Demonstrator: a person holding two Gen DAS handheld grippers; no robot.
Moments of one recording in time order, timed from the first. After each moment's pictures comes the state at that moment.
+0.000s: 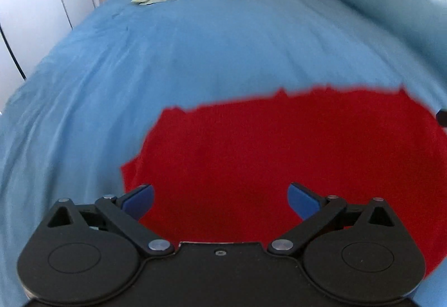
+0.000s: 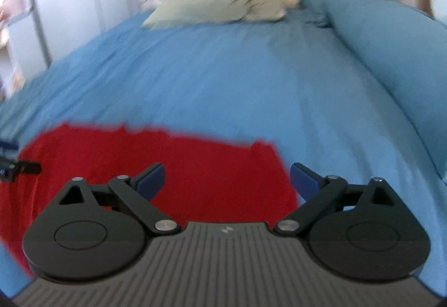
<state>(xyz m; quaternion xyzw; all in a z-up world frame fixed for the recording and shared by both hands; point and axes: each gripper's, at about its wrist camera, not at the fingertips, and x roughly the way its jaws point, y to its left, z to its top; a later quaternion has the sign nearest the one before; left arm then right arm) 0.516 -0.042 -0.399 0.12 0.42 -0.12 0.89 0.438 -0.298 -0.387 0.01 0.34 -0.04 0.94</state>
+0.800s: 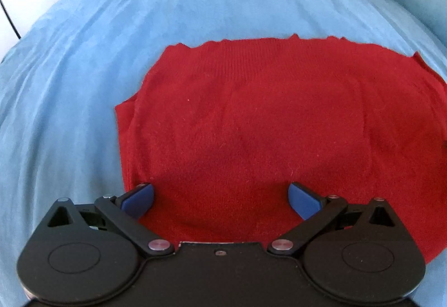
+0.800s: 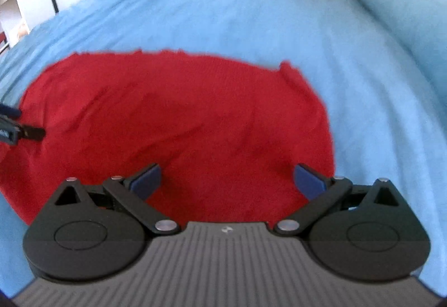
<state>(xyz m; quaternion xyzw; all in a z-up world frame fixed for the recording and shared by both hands) 0.529 -0.028 -0.428 0.10 0.50 -0.11 0.85 0.428 -0.277 -0.423 0.00 0.40 -0.03 0.91</state>
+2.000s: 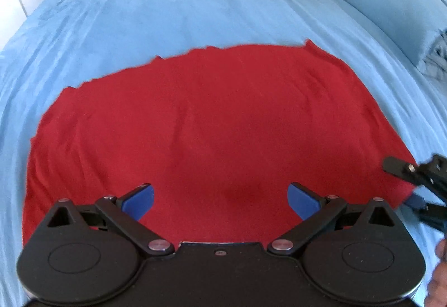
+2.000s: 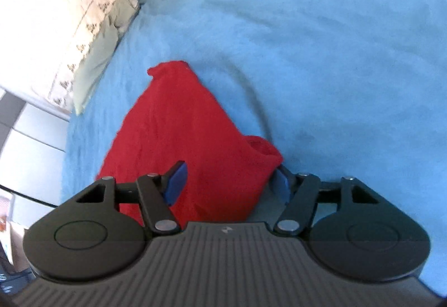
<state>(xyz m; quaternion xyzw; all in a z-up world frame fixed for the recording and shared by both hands) 0.478 -0.171 -0.394 0.10 0.49 -0.18 0.85 0.314 -0.352 -0.461 0.48 0.30 -0.20 0.80</state>
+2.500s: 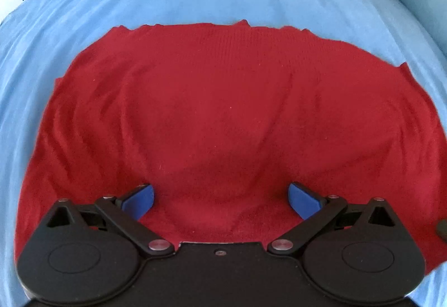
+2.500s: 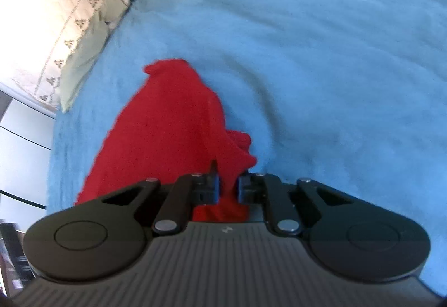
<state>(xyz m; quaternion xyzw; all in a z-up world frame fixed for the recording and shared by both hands) 0.527 -0.128 -0.434 0.03 0.55 -0.06 0.83 0.320 -0.337 -0.441 0.44 0.32 -0.23 0.80</state>
